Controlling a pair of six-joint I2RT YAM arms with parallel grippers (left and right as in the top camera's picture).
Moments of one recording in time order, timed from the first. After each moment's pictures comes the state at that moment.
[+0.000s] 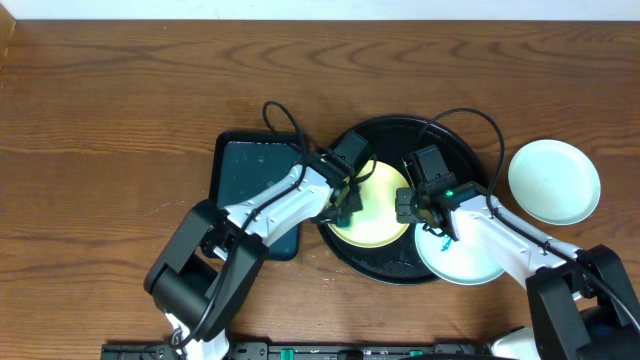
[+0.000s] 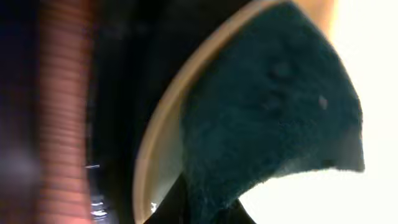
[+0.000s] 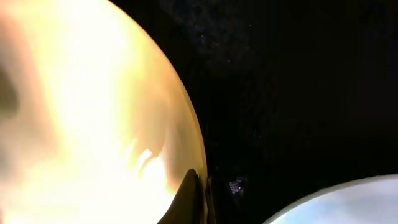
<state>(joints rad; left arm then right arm) -0.66 1.89 1.17 -0.69 0.02 -0.90 0.43 1.62 0.79 -0.39 0.04 0.41</state>
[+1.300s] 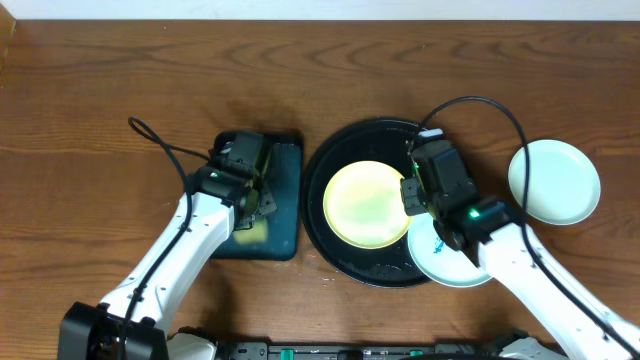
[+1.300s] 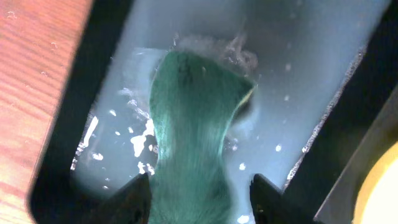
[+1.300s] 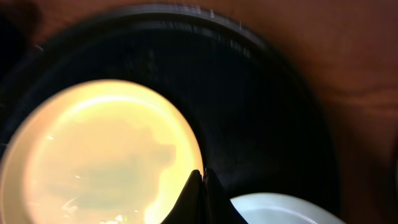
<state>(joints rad) -0.32 1.43 0.93 -0.83 -0.13 -0.68 0.49 1.31 0.83 -0.44 0.20 0.22</state>
